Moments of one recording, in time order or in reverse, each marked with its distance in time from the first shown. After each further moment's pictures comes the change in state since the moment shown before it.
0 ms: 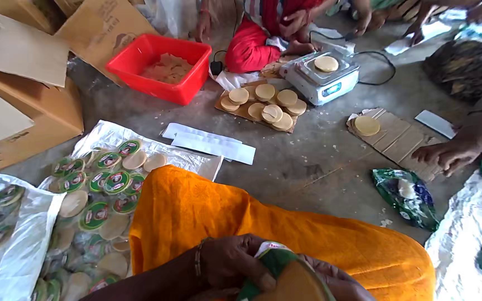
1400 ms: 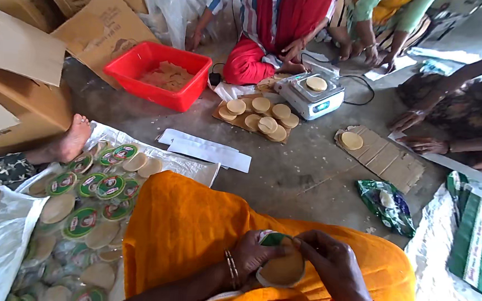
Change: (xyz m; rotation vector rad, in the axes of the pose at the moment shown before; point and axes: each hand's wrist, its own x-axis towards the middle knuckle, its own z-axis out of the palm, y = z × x) left_hand 0.044 -0.054 -0.017 0.153 0.782 -0.075; right_hand 0.043 0.001 -0.033 -1.171 0.565 -0.567
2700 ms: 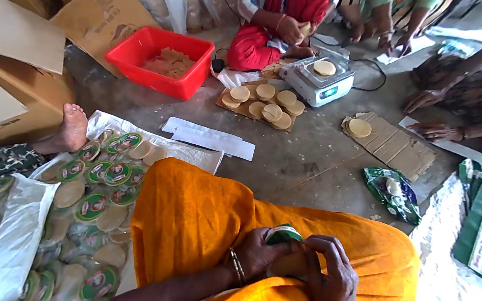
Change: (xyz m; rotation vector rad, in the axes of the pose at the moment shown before) left_hand -0.016 -0.024 0.010 0.129 0.046 0.067; right_hand -0.037 0.041 0.028 -0.255 0.319 -0.577
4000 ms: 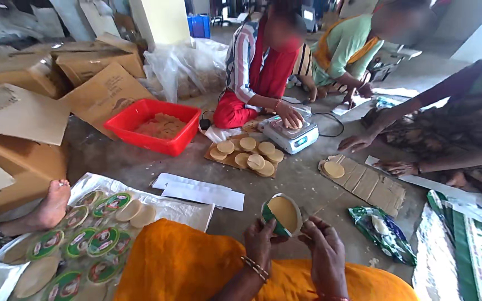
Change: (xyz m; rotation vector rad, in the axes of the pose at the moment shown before) left_hand 0.100 0.089 0.014 -0.519 0.416 0.229; right_hand 0.129 0.017 0.029 0.619 0.360 0.766
